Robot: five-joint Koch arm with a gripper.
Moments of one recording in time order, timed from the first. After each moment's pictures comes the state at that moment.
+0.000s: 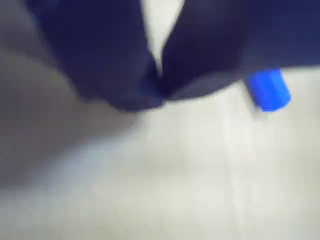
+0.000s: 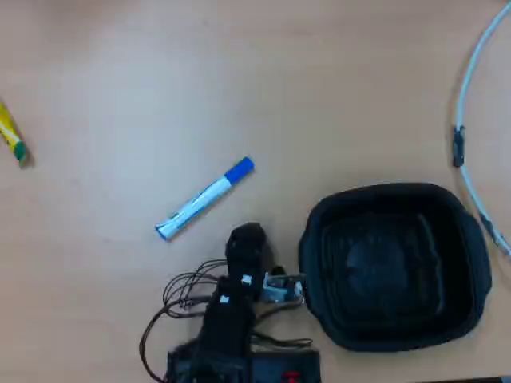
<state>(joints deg) 107.1 124.6 179.5 -9.6 -11.1</state>
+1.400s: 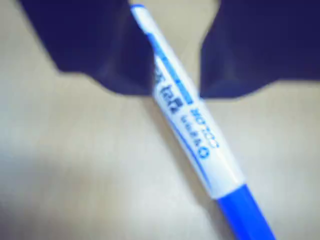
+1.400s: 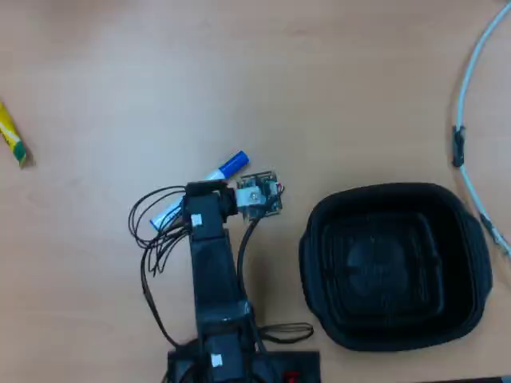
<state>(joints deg) 80.9 105.4 99.1 76.6 3.0</state>
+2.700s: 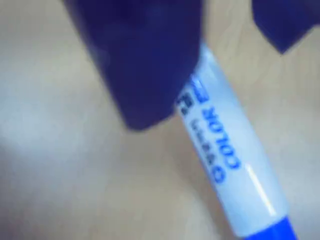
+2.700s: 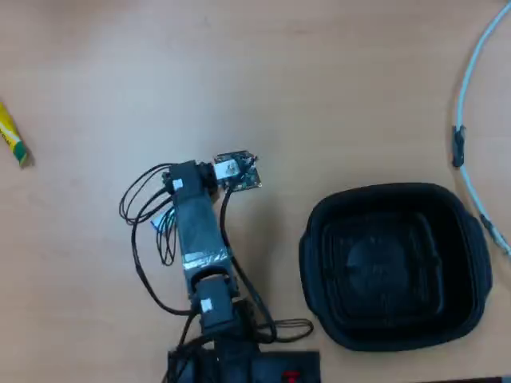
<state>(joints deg) 74.7 86.0 94.9 75.7 -31.6</state>
